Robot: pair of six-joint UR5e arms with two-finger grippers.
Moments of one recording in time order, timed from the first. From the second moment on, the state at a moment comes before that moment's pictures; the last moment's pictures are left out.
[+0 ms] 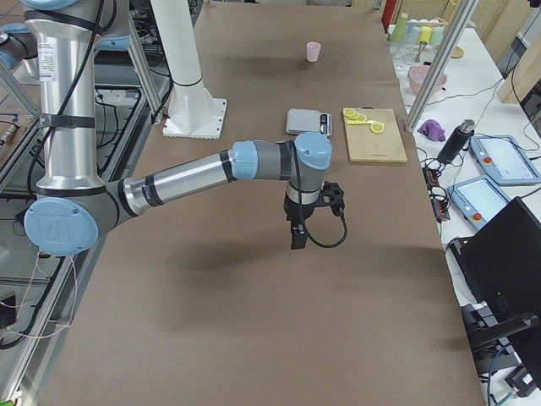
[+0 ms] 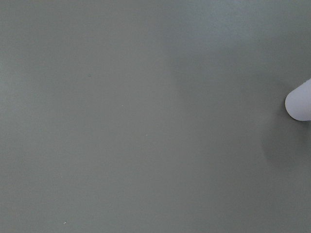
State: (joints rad) left arm -1.66 -1.46 -1.60 -1.88 -2.54 0.17; right arm 1.47 -1.60 1.95 -1.91 2.27 -0.08
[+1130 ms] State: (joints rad) left arm -1.63 -1.40 -1.57 -2.05 -2.55 0.16; right arm 1.46 -1.59 1.95 -1.90 2.31 -0.08
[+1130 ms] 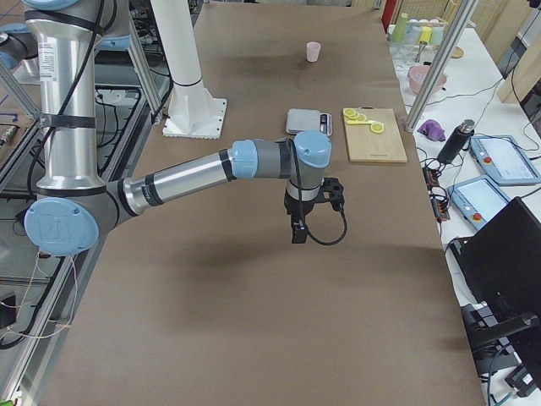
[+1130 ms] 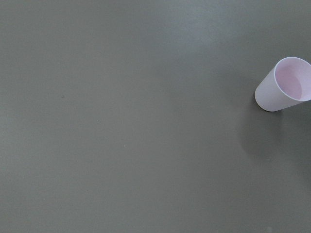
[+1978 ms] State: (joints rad) left arm -1.63 -1.41 -1.47 -2.06 -2.54 0.16; right arm 1.44 -1.59 1.96 -1.74 2.38 -0.08
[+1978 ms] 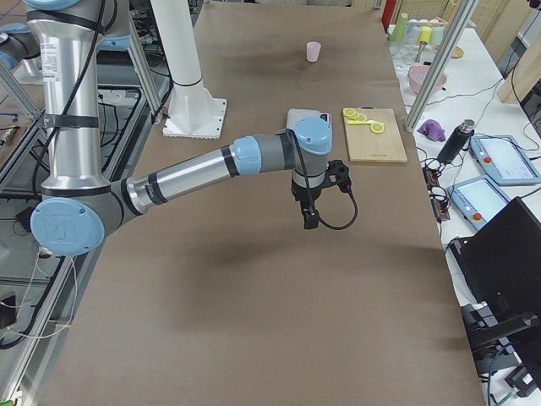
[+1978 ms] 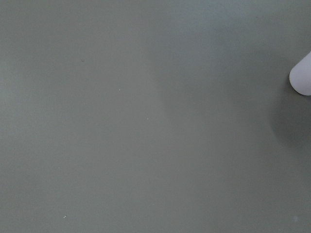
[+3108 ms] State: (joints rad) left arm -1.63 -1.43 -1.43 -2.09 -2.55 0.04; right arm 1.23 -1.73 1.95 -1.13 2.47 -0.05
